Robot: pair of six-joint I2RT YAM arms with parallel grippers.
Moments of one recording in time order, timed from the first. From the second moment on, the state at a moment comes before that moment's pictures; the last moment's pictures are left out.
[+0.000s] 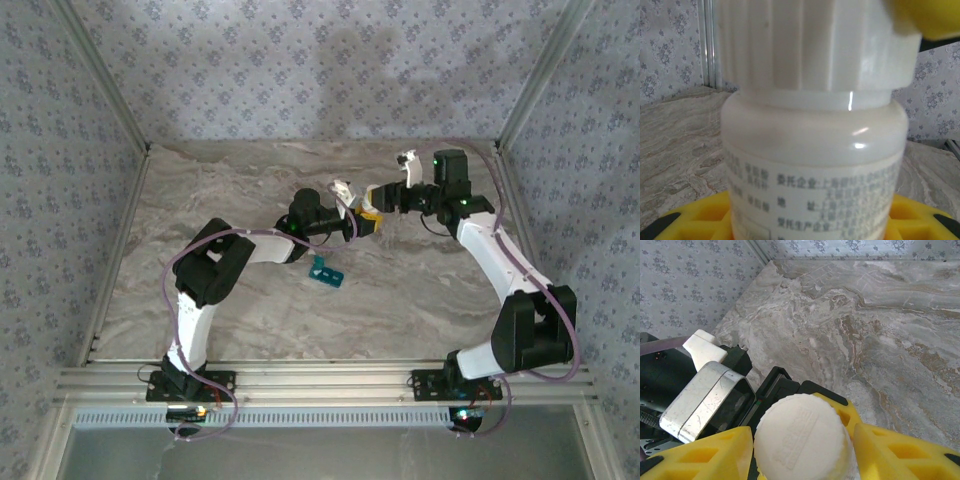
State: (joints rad) left arm -0.71 2.10 1.20 0.89 0.64 -0.17; right arm 0.18 1.42 1.14 -0.31 -0.70 0.10
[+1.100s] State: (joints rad) left arm -0.71 2.10 1.21 0.89 0.64 -0.17; right arm 0.18 1.31 1.10 -0.32 -0.73 0.17
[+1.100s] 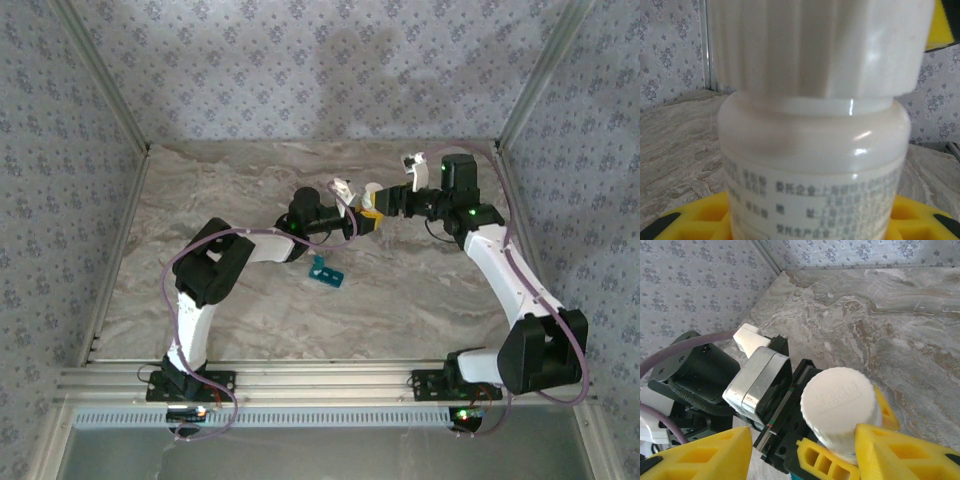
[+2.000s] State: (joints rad) left arm -0.71 2.10 1.22 0.89 0.64 -0.17; right arm 0.12 1.31 1.09 -0.31 -0.68 0.20
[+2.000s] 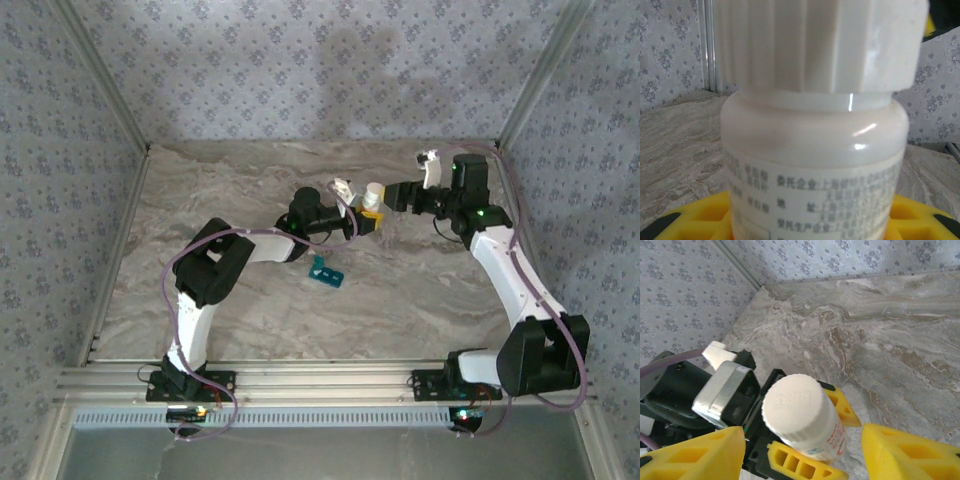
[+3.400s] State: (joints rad) left arm -0.71 2.10 1.23 0.90 0.66 -0.17; right arm 0.22 1.33 1.13 -0.31 -0.61 0.20
